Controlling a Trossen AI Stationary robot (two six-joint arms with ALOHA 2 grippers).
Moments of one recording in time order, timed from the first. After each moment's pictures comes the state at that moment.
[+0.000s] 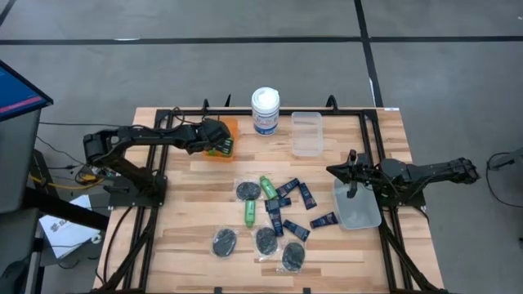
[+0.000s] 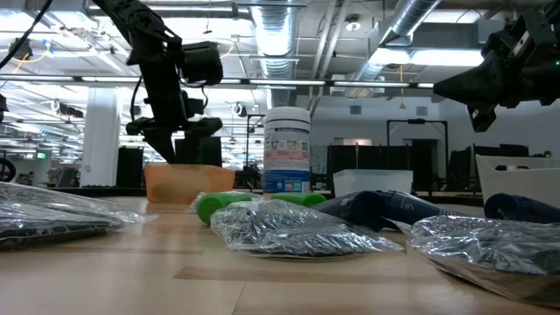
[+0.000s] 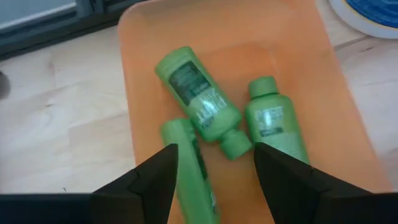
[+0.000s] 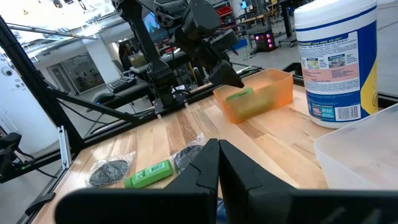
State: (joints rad) left arm 0.43 1.48 0.84 -0.52 -0.48 -0.74; right arm 0.13 0.10 0.01 0.06 0.34 0.36
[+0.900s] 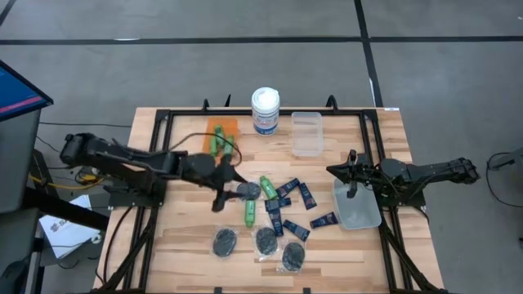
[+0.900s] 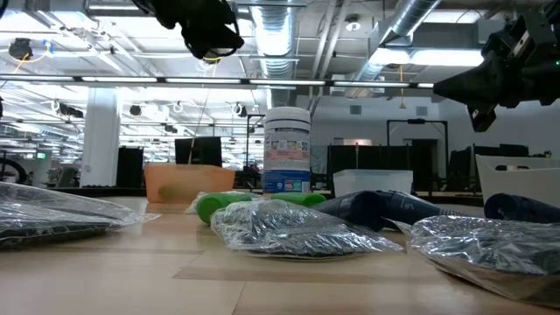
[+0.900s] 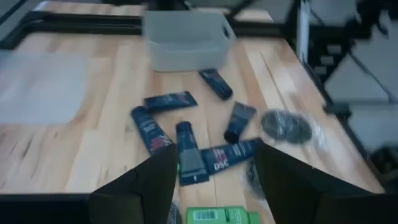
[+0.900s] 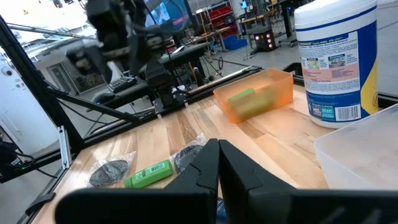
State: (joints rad) left arm -0.13 1.22 0.84 -0.12 -0.03 -0.06; right arm 0.13 0.10 0.01 0.06 0.34 0.36
